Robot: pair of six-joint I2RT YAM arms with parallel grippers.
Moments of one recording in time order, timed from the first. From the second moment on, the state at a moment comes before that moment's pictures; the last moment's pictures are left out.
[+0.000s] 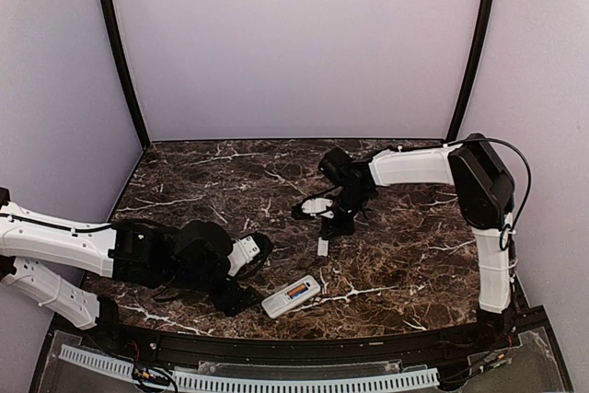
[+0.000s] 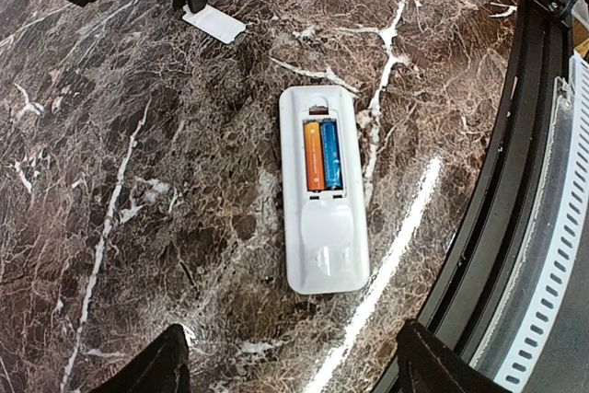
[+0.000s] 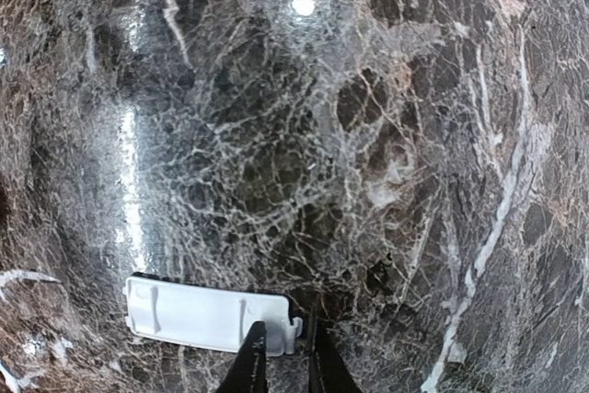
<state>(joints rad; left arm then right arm) -1.25 1.23 0.74 -0.41 -0.15 -0.21 0.73 2.12 1.53 -0.72 -0.27 -0.80</state>
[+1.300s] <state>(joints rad) -1.25 1.12 0.73 -0.23 -0.18 -0.33 0.89 1.71 1.40 -0.56 -0.10 -0.55</state>
